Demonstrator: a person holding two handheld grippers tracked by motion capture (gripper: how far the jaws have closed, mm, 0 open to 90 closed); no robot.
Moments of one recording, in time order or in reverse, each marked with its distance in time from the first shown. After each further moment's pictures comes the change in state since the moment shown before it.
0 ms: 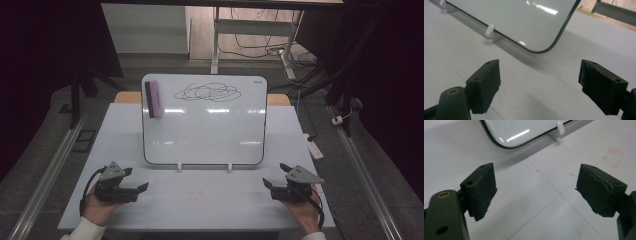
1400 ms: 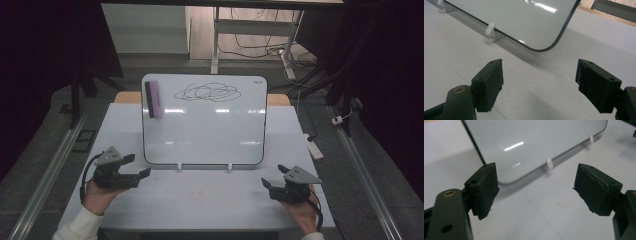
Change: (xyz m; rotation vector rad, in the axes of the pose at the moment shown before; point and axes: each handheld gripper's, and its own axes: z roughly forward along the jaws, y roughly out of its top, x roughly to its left) left arm 0.000 0.057 -0.019 -0.093 -0.035 -0.016; right arm 0.005 -0.001 0.002 0.019 -0.004 0.027
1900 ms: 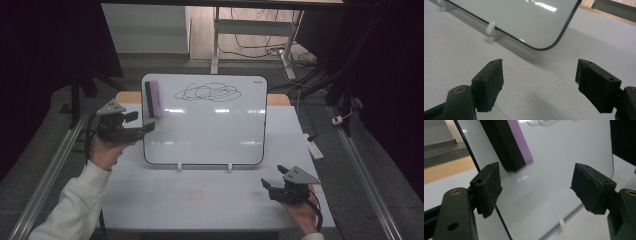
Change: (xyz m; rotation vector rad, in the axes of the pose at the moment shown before) left arm 0.026 0.103 0.003 -0.099 0.069 -0.029; right arm 0.002 -0.001 0.001 0.010 -0.003 -0.005
